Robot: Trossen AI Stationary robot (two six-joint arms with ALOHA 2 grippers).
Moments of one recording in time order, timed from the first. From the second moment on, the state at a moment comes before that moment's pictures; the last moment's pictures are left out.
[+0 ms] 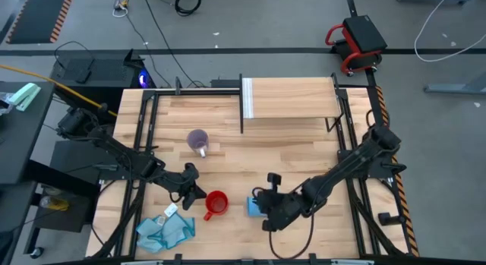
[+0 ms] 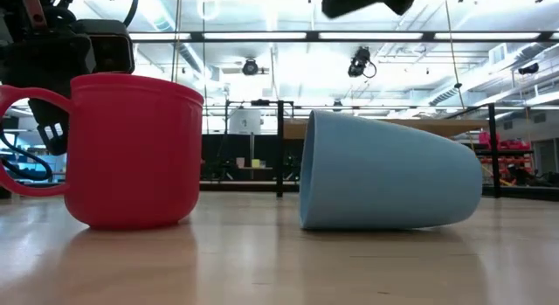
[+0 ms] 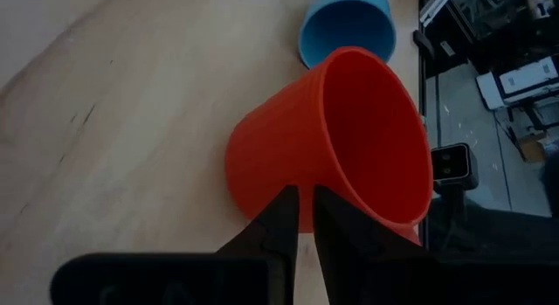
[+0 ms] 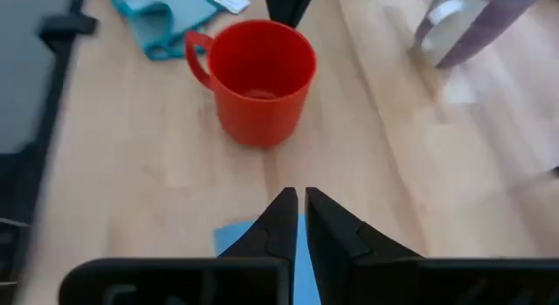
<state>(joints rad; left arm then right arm) -0.51 1.21 0.36 0.26 -0.19 -1.00 0.58 1.77 1.36 -0.53 0.54 0.54</state>
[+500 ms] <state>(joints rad) -0.51 1.21 0.36 0.26 -0.24 -0.96 0.71 1.85 1.36 -0.71 0.46 0.89</state>
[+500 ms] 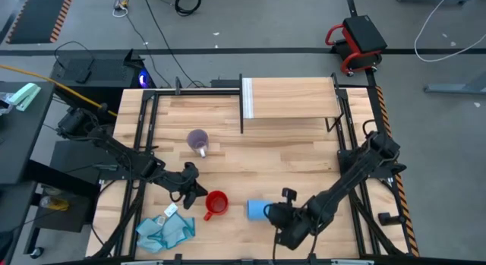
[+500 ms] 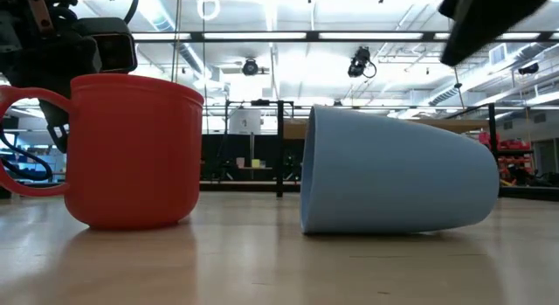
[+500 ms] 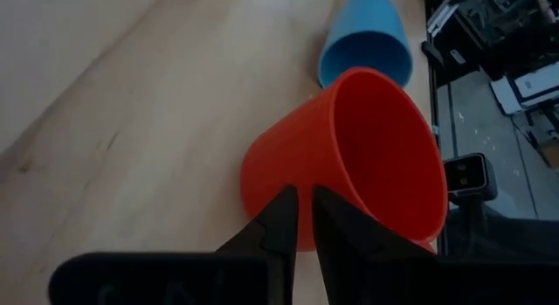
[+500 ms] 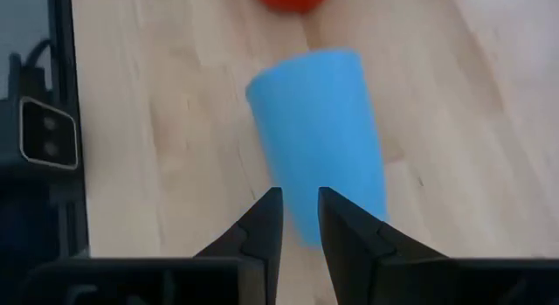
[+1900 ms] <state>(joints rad) -0.51 1.06 0.37 0.30 -0.34 -0.81 0.71 1.98 1.36 -0.77 0.35 0.98</state>
